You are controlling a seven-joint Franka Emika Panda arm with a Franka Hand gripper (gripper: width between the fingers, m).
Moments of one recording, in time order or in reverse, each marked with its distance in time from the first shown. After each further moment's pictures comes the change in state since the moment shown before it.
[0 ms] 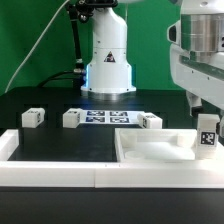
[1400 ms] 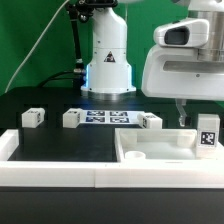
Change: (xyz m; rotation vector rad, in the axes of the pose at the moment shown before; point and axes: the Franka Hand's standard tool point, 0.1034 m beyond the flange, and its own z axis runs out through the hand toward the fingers) arm 0.007 -0.001 0.000 -0.074 0.093 -1.064
